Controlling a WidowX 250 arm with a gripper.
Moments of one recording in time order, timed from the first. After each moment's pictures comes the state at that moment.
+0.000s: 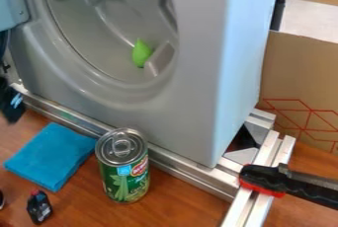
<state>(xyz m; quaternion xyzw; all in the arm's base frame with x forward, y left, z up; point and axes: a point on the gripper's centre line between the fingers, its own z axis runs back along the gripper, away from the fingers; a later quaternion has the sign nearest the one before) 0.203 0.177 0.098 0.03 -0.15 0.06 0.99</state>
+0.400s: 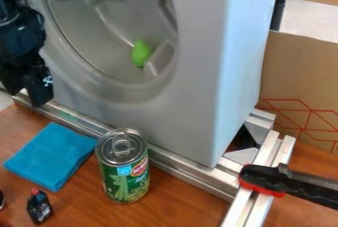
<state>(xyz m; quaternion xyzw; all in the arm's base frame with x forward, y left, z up) 0.227 0.159 0.104 0.01 -0.05 0.00 1.00</state>
